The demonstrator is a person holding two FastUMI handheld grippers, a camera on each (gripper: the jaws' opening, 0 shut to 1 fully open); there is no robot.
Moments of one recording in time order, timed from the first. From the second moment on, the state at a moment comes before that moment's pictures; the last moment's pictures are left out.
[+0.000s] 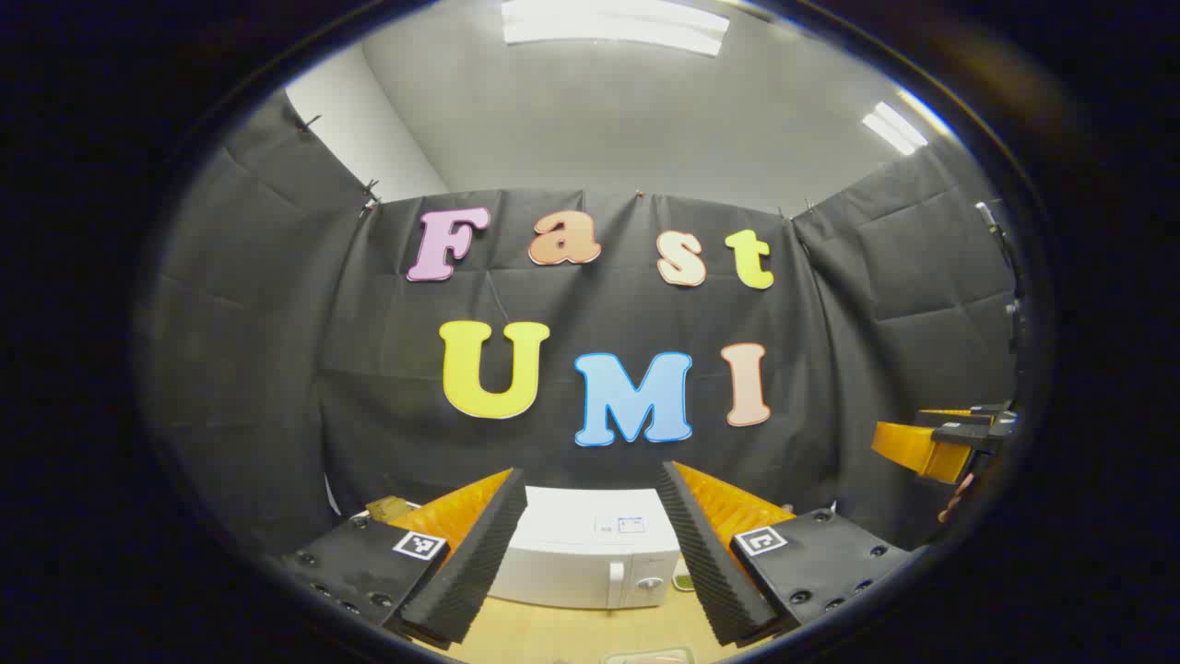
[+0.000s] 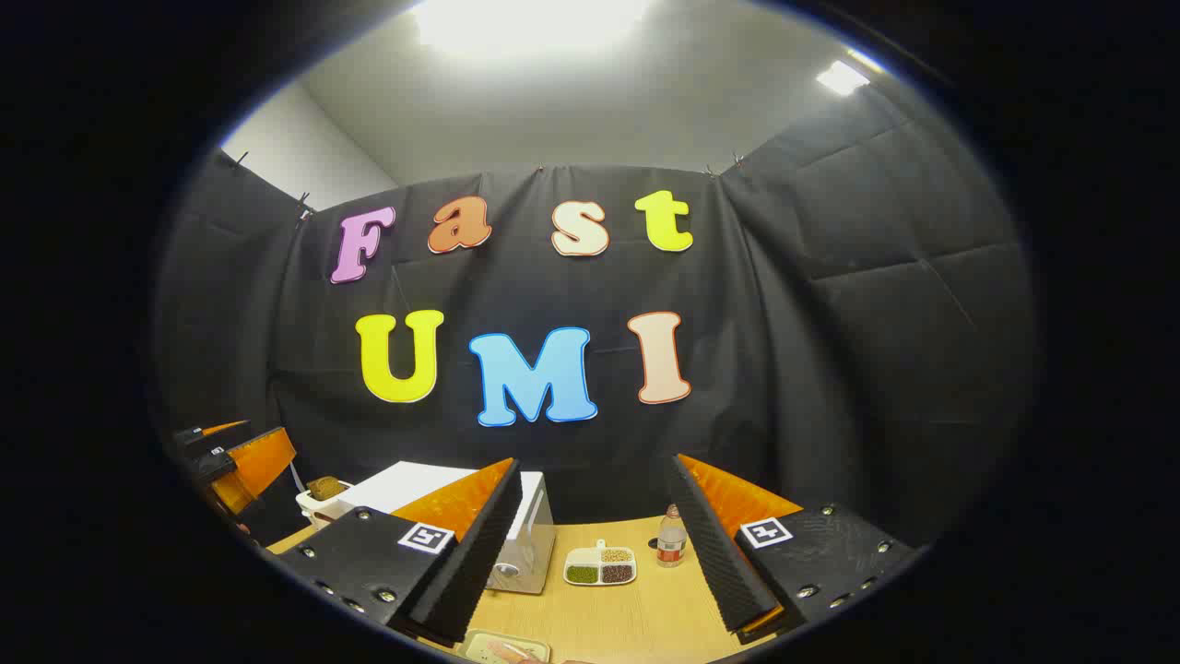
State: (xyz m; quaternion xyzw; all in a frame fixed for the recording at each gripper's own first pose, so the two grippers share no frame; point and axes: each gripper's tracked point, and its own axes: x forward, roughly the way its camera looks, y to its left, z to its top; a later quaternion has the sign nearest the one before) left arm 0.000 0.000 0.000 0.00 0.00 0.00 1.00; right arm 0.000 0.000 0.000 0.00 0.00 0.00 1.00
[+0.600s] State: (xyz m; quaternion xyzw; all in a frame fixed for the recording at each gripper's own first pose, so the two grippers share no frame) left arm 0.009 -0.018 -0.012 -0.02 0.00 -0.01 1.00; right arm 0.001 -0.009 -0.008 -0.01 0.01 0.00 1.00
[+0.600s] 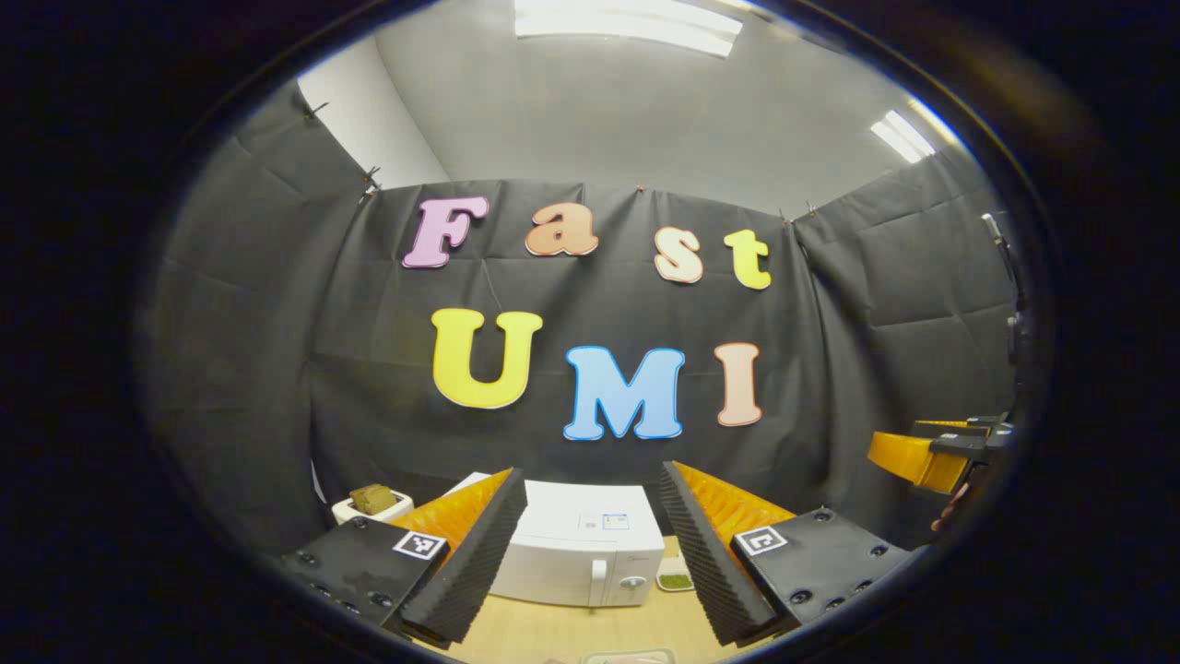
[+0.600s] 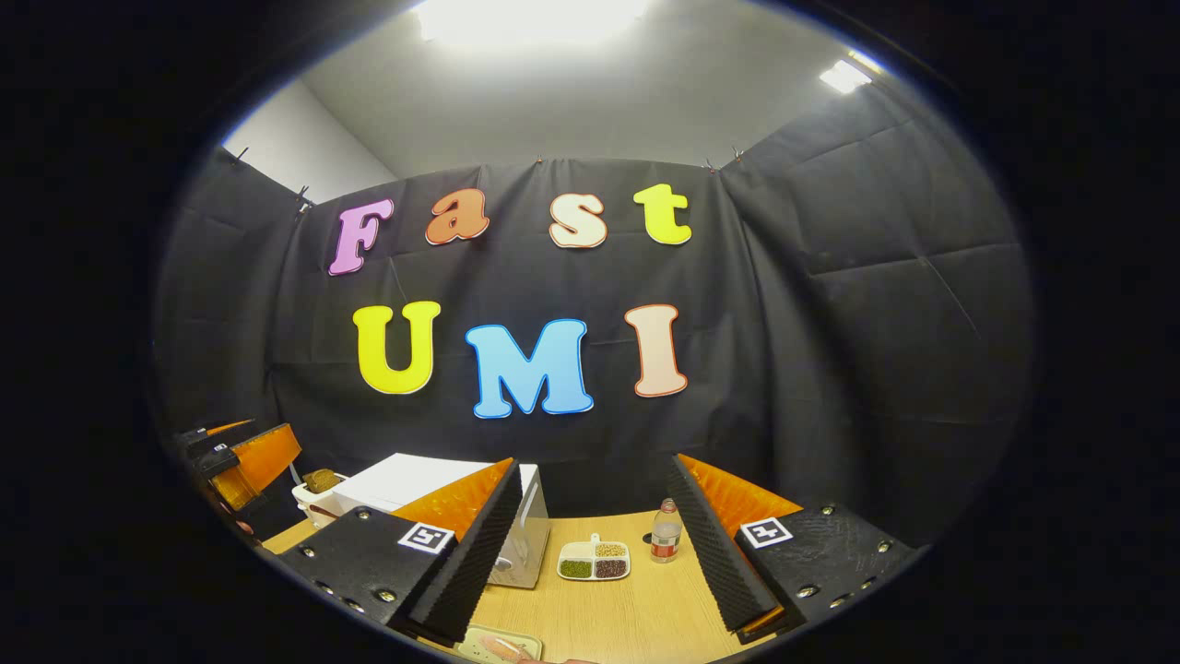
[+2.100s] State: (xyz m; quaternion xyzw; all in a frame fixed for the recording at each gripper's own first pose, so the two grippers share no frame) left arm 0.142 -0.052 -0.311 -0.06 0.18 -0.12 0.97; right arm 0.010 -0.004 -0.047 -0.03 0.05 -0.03 1.00
